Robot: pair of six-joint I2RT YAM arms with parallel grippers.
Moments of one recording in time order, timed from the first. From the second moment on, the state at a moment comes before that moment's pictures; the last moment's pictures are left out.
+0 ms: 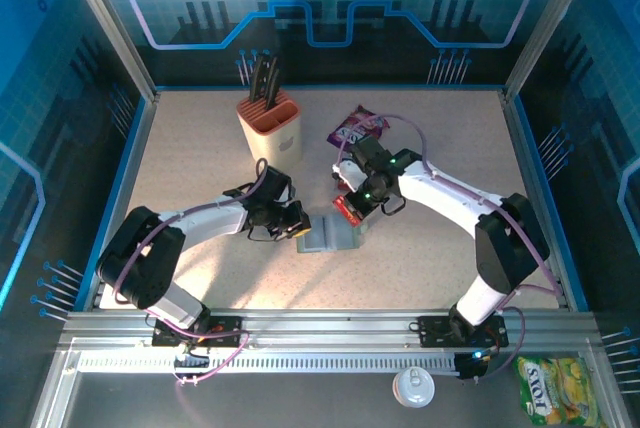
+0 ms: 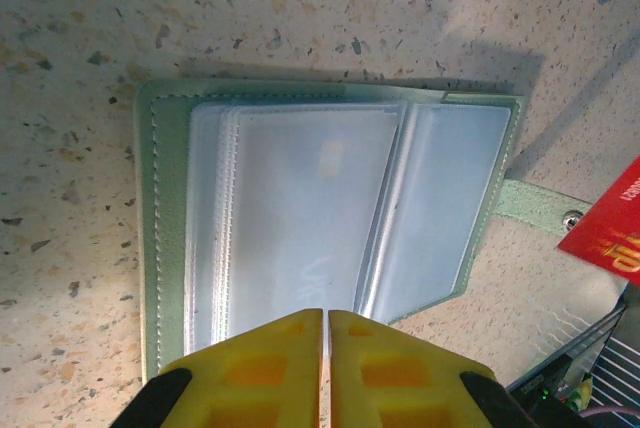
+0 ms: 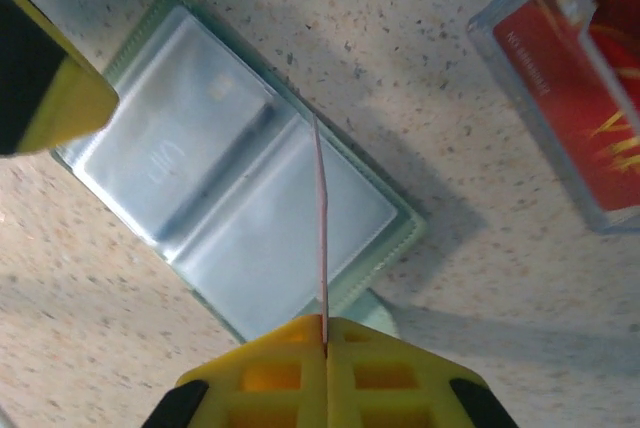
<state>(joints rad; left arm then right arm) -0.52 1.55 0.78 -0.29 0.43 -0.95 0.61 1.67 1.27 -0.85 -0.18 -0.19</state>
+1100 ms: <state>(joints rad) -0.52 1.50 0.78 -0.33 0.39 -0.96 0.43 2.16 2.09 -1.36 -0.17 -0.90</state>
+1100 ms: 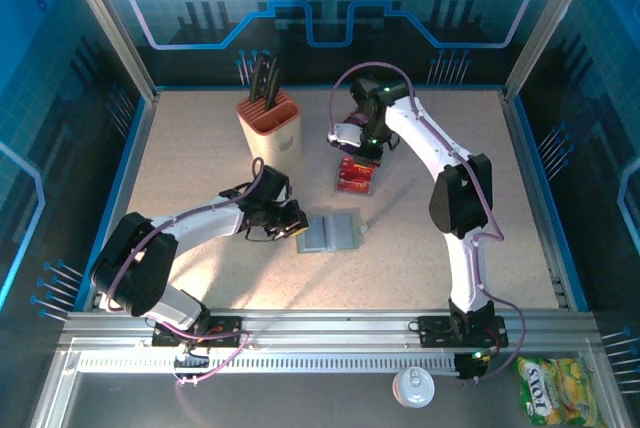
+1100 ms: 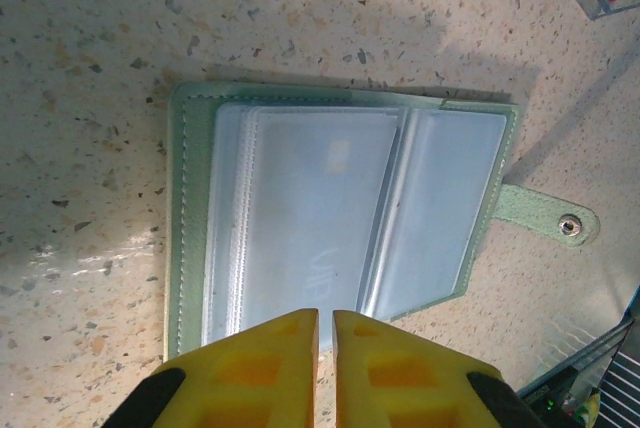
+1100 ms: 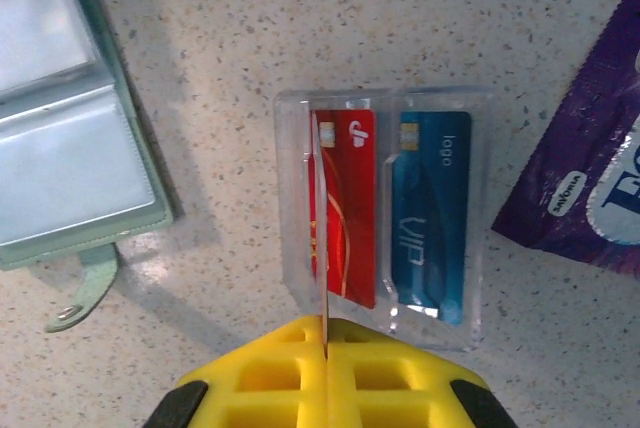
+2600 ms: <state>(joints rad) -0.52 1.50 0.78 -0.38 0.36 -0.97 0.44 2.15 1.99 -1.25 -0.16 -0.76</state>
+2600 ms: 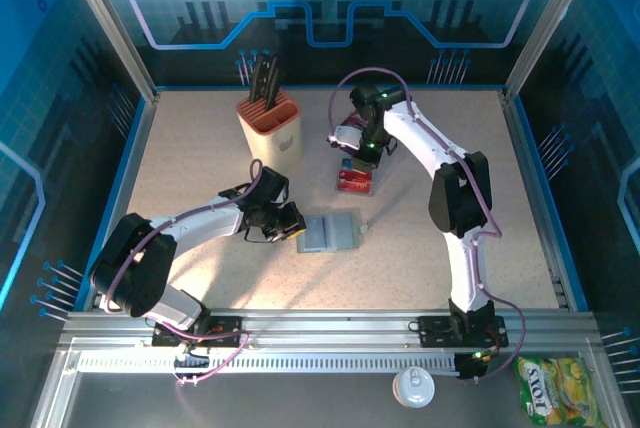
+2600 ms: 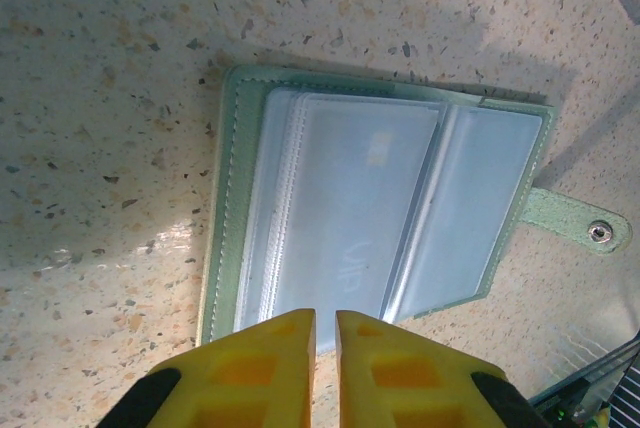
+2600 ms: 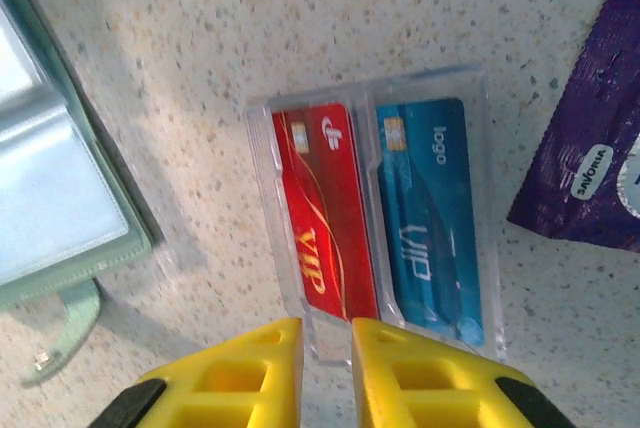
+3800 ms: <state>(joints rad) -0.52 1.58 0.73 -0.29 0.34 -0.95 0.66 1.72 1.13 -0.42 -0.50 0.44</state>
